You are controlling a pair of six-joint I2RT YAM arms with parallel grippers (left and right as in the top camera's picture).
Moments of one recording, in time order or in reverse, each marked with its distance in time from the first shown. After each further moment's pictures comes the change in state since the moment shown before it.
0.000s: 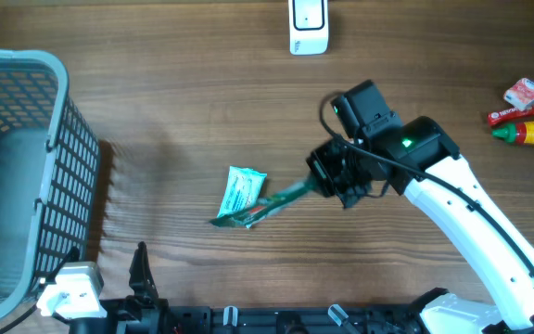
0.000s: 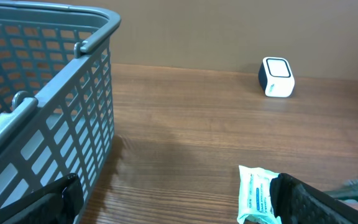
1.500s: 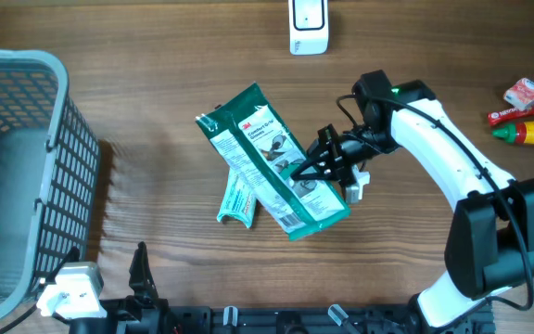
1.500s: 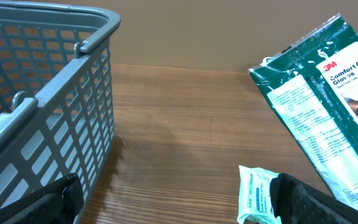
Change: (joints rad) left arm 0.000 0.000 0.000 0.000 0.000 0.000; right arm -0.251 0.370 -0.001 -0.046 -0.772 0.432
